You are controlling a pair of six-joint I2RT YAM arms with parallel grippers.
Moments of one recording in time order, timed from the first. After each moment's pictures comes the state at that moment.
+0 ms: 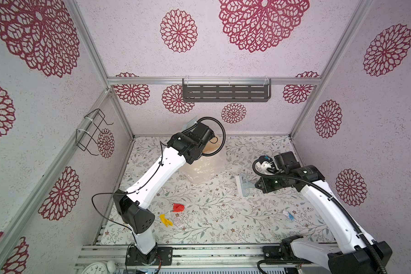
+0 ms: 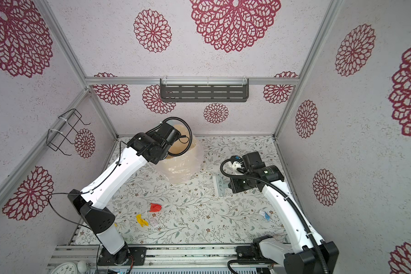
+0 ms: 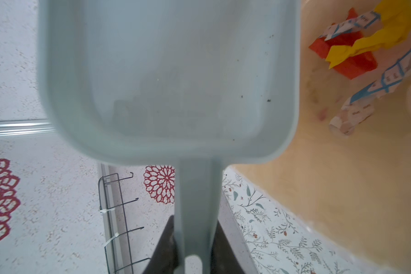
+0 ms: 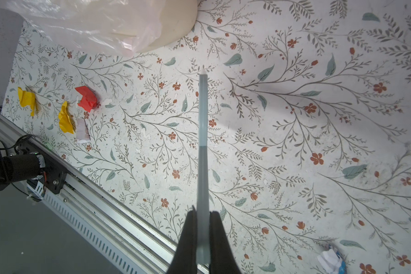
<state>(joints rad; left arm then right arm) -0.66 1.75 1.99 -1.27 -0.91 0.44 0.31 1.15 1.17 -1.12 -0.33 0.01</state>
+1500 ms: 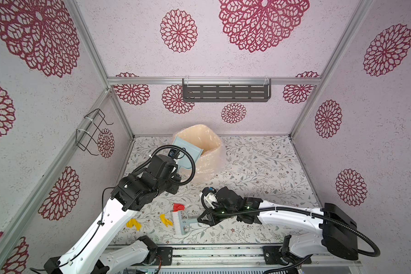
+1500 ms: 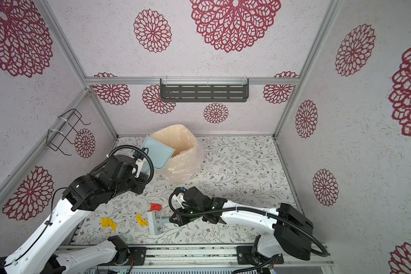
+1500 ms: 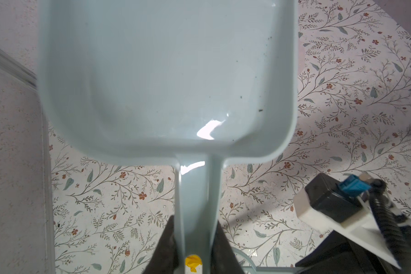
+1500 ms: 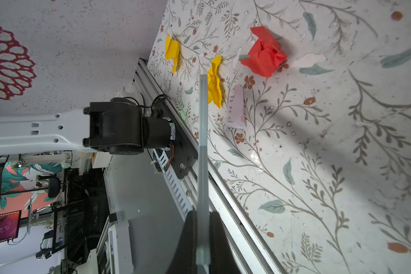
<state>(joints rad) -0.64 1.05 1.37 -1.14 -0.27 -0.18 1.15 1.42 0.86 -0.11 -0.42 0.79</state>
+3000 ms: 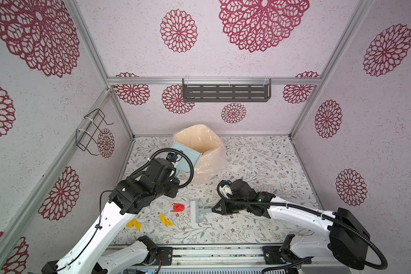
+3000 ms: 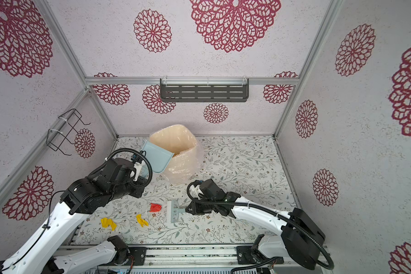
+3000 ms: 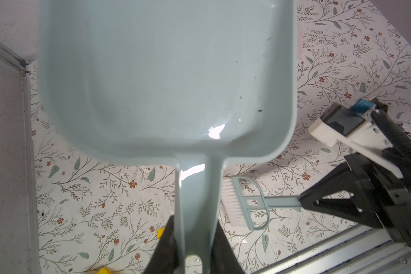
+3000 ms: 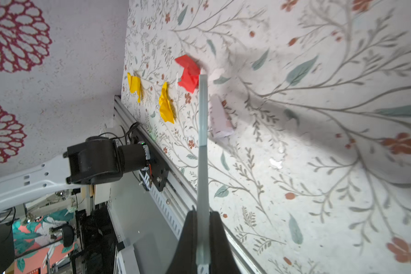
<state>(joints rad) -0.64 1.02 1.33 -1.17 -0.21 -0.22 0.88 1.29 0.74 -0.24 -0.47 0.80</state>
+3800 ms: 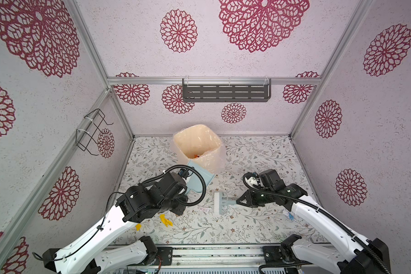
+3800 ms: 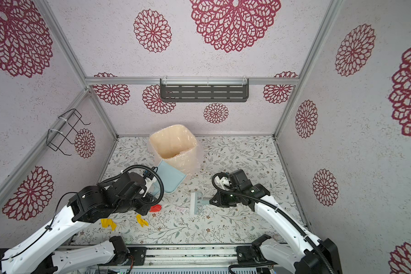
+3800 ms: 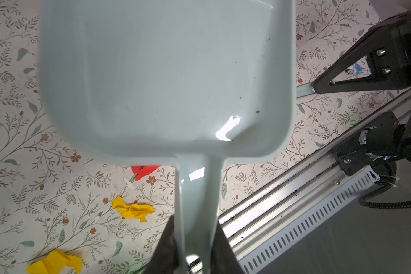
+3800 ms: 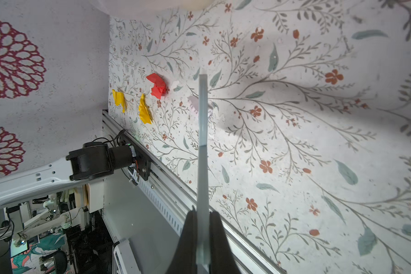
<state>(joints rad) -0.90 0.99 1.26 -1.26 -0.14 -0.42 0.57 1.07 0.82 -0.70 -0.60 0.54</state>
